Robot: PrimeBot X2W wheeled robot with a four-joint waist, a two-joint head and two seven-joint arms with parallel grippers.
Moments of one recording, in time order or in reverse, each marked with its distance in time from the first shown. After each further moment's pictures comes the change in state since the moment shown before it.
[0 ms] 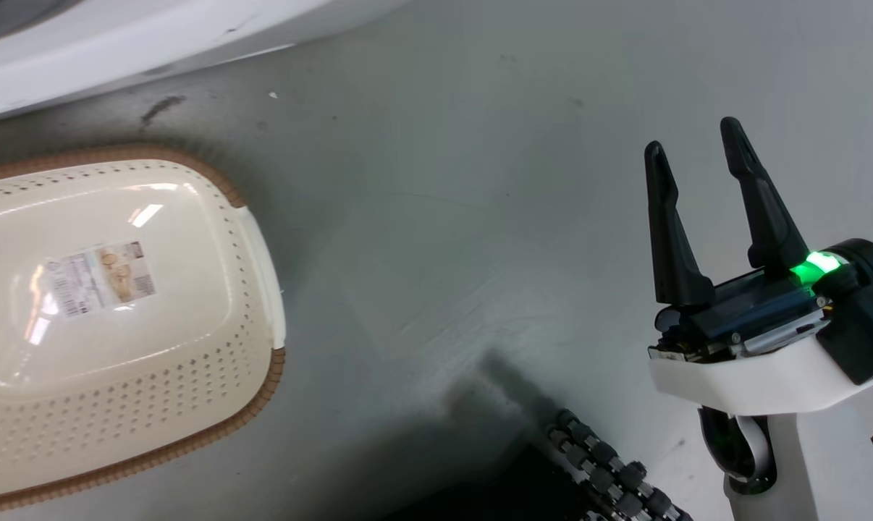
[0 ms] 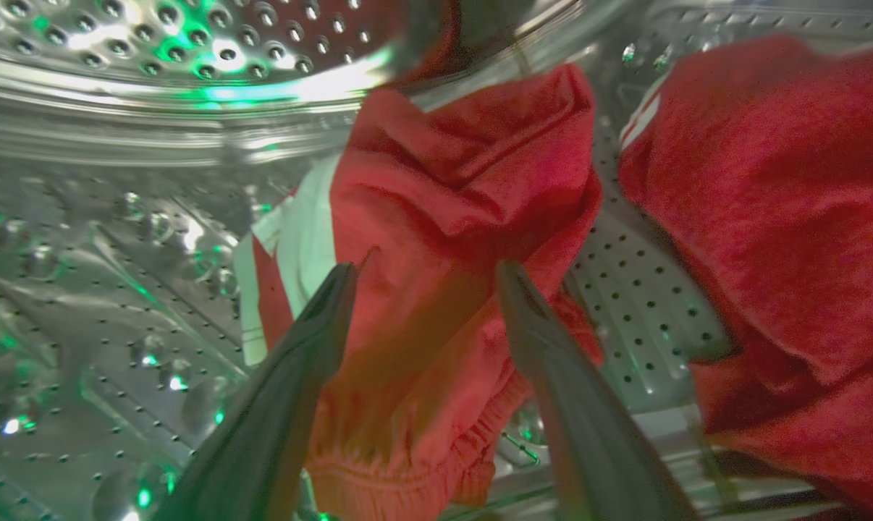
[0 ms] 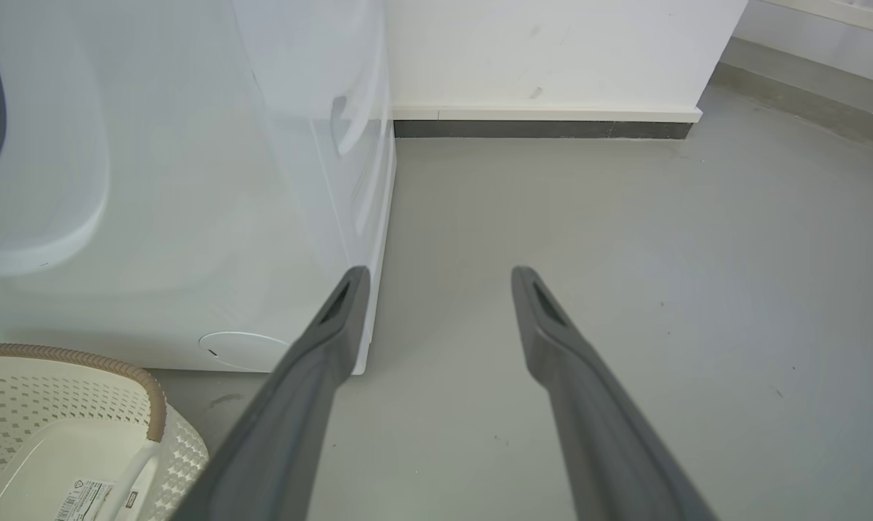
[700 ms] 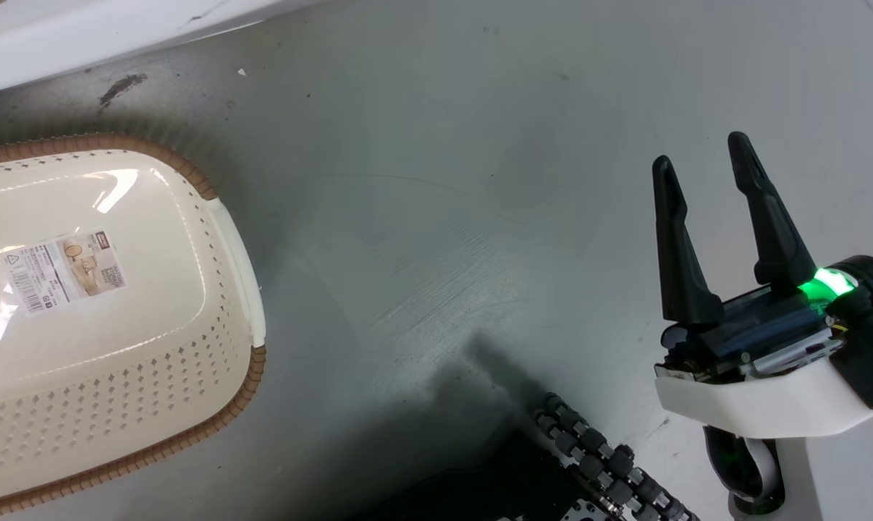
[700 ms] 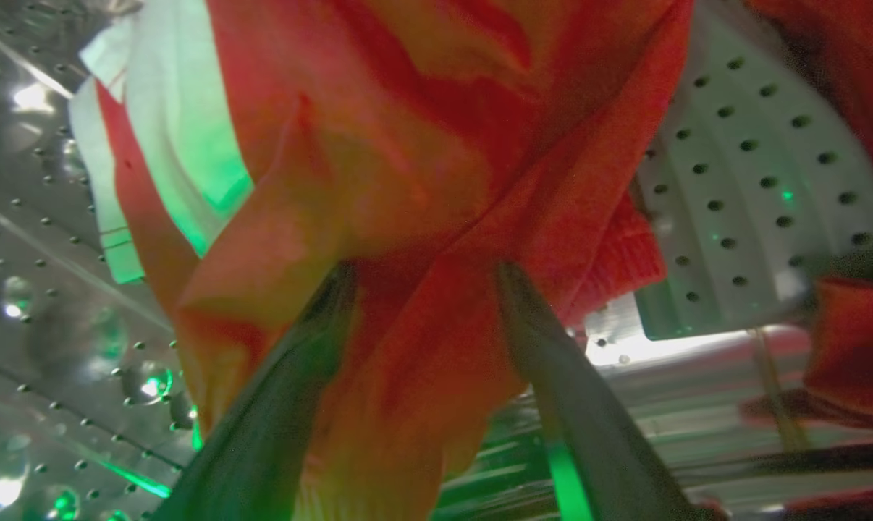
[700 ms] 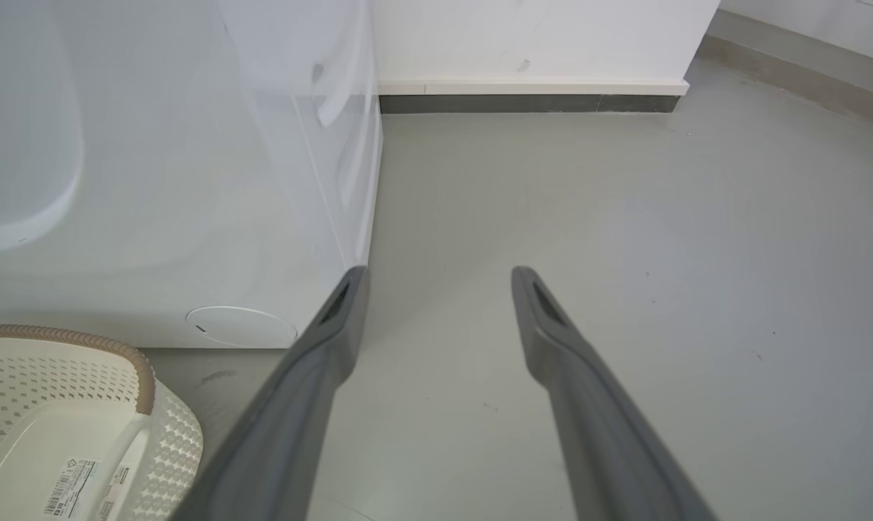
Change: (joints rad) left arm -0.107 0.068 -0.176 0.054 -0.151 0.000 0.231; right arm 0.048 0.000 0.003 -0.057 0.017 0.000 0.000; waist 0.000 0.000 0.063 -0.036
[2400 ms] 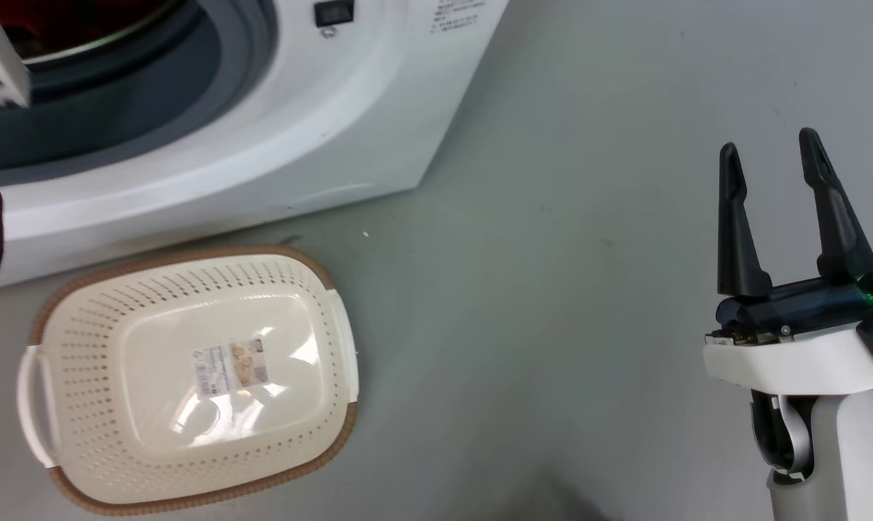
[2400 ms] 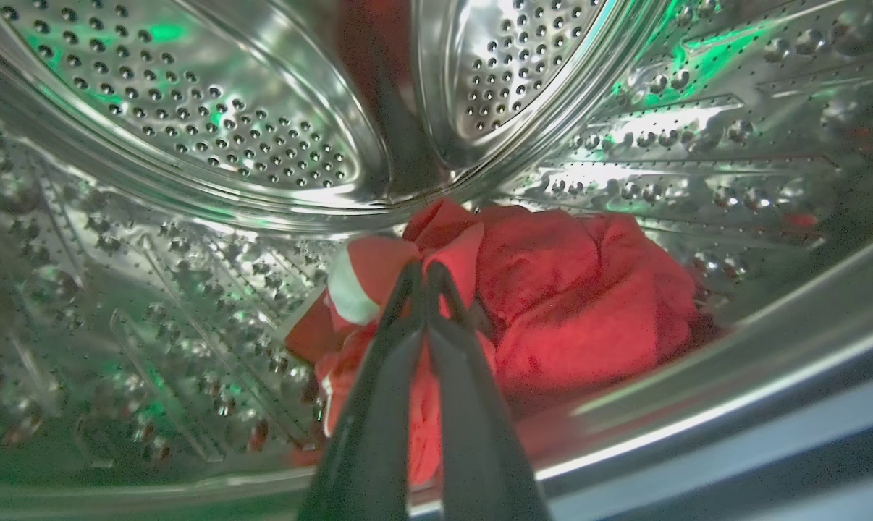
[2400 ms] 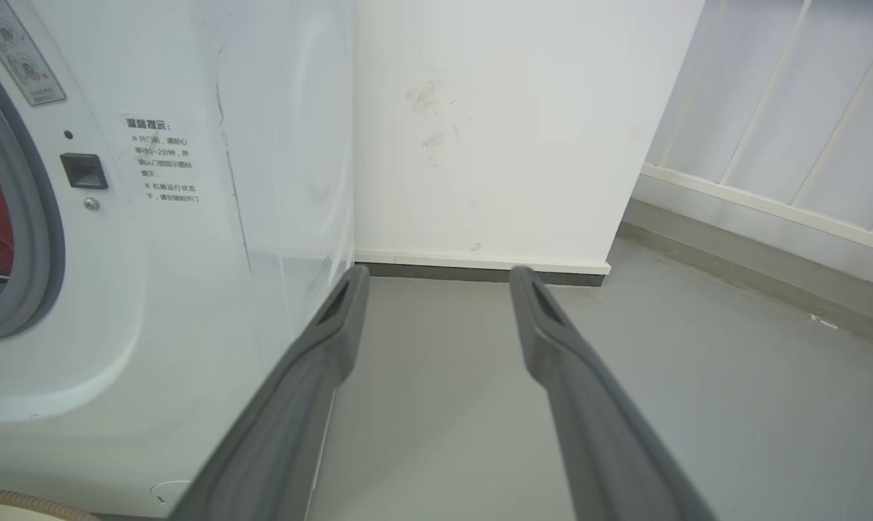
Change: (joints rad) left arm 0.556 -0.283 0.071 0.242 -0.239 0.044 -0.970; right arm -0.027 0.001 -0.156 0.101 -0.141 0.000 0.000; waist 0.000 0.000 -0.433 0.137
